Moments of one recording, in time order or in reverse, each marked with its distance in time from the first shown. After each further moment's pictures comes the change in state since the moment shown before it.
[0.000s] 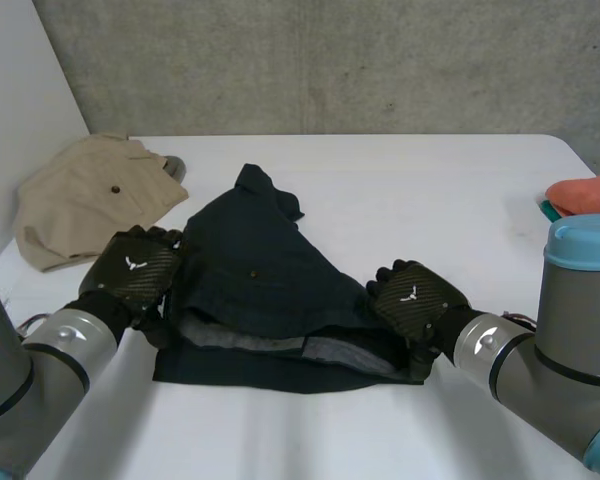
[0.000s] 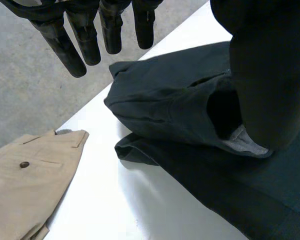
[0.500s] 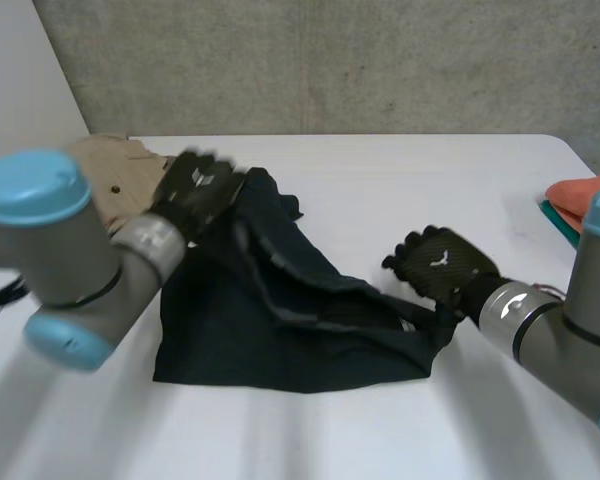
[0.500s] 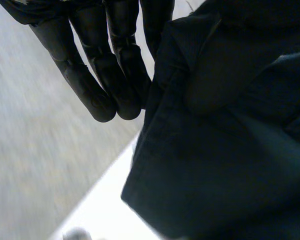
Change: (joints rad) left arm -0.137 -0.345 0.539 0.038 0.037 0.040; right arm -0.093 -0.018 -0.045 -0.026 0.007 0.032; left_hand 0.912 0.990 0.974 0.991 0.942; right_hand -0.047 -0.055 -0.046 -0.038 -0.046
